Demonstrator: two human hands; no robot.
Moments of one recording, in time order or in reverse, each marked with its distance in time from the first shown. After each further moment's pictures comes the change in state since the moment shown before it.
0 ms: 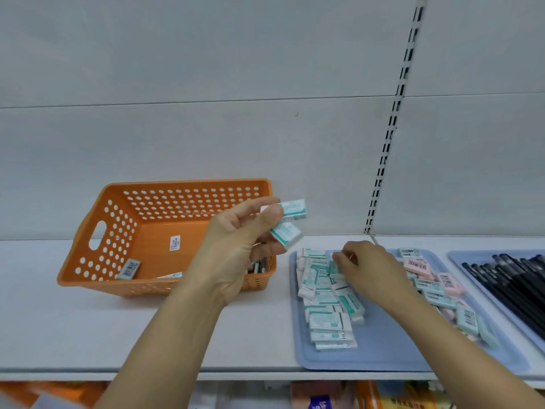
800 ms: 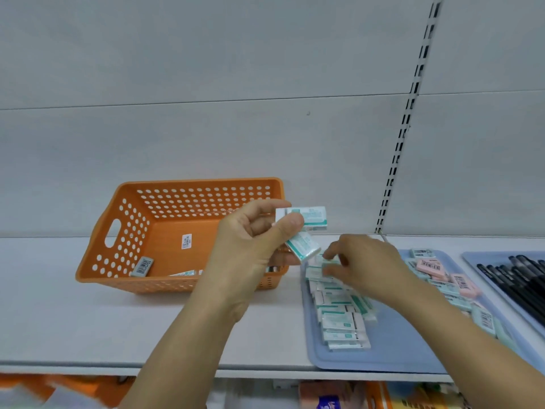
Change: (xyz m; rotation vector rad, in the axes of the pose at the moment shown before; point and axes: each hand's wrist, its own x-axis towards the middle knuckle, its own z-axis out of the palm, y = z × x) left_hand -0.021 0.004 0.000 0.141 -0.029 0.124; right_hand -0.002 -0.037 -0.018 -0.180 -0.073 -0.246
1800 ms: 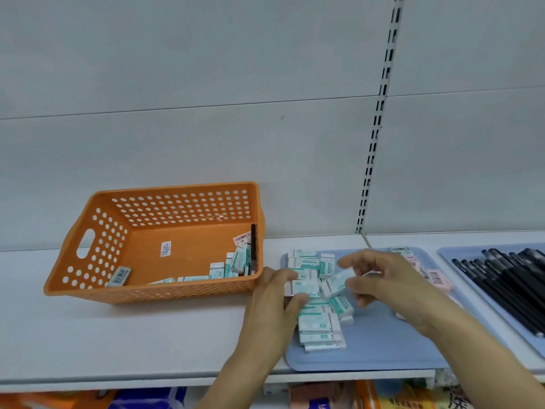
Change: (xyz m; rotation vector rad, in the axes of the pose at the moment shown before) left_hand -0.003 -0.124 0.024 0.879 -0.035 0.084; right_hand -0.053 0.049 -0.007 1.084 -0.087 0.326
